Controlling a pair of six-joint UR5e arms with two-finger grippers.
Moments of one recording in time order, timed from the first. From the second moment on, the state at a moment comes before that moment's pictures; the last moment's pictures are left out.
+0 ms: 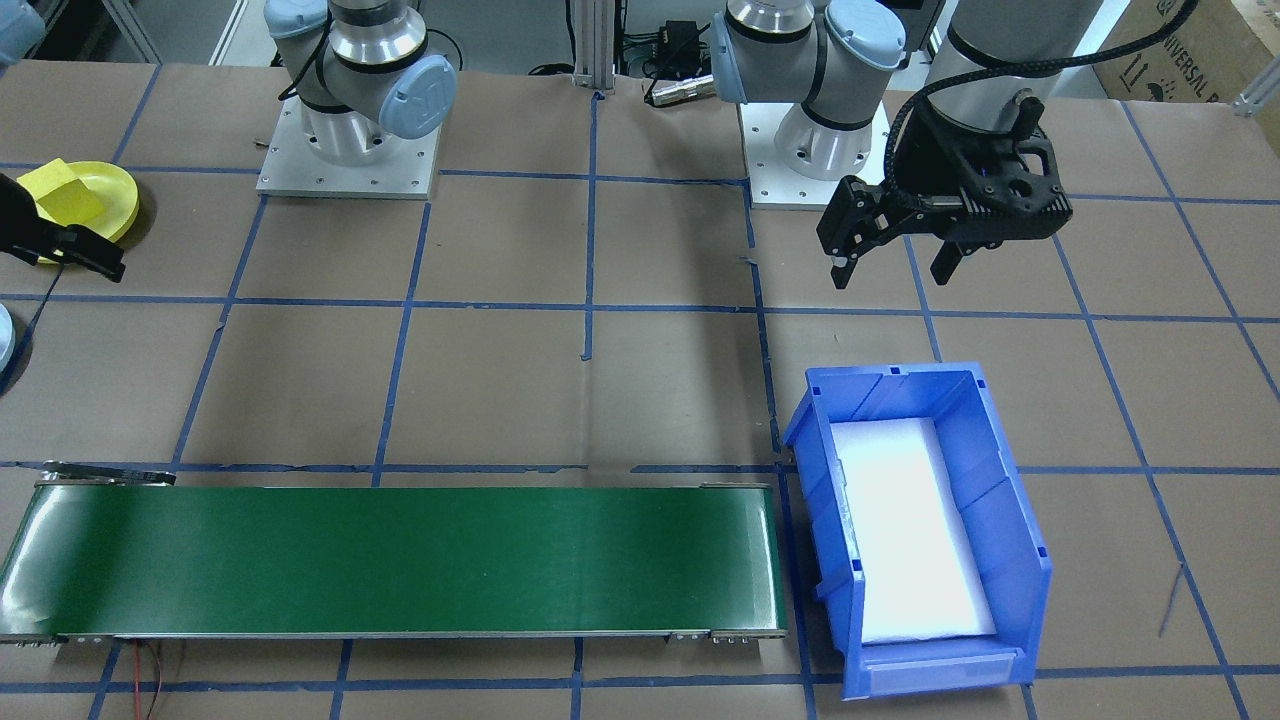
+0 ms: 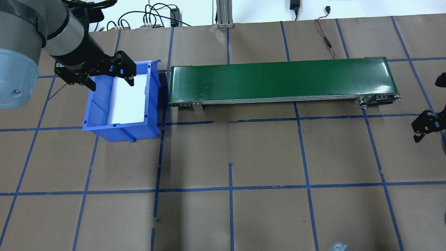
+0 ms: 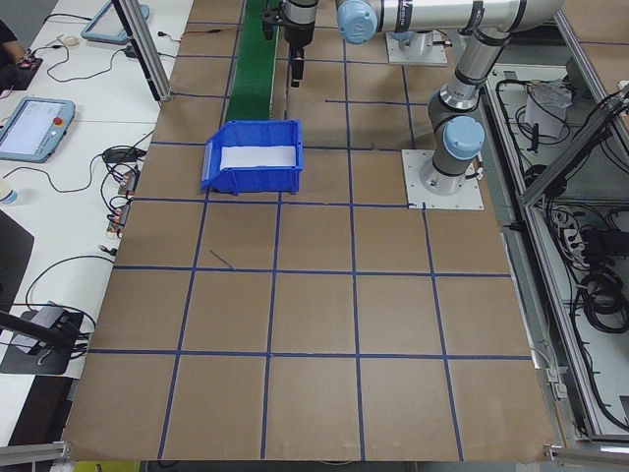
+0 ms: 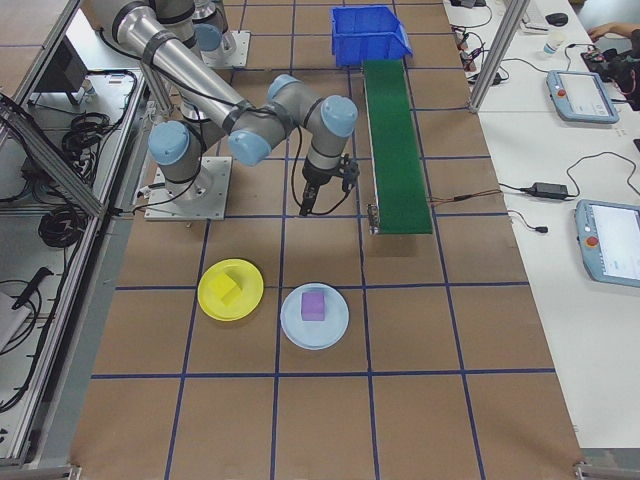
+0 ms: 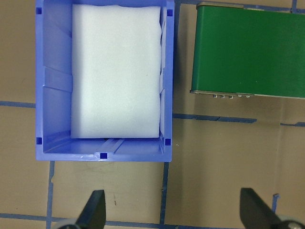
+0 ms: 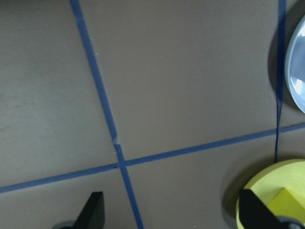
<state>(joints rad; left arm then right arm) -1.52 -1.52 -1.67 -1.41 1.56 -0.04 1.03 -1.57 1.92 -1.74 -1.75 -0.34</state>
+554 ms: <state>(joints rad) -1.52 -1.51 -1.67 -1.41 1.56 -0.03 1.37 -1.68 1.75 -1.53 -1.57 -0.11</state>
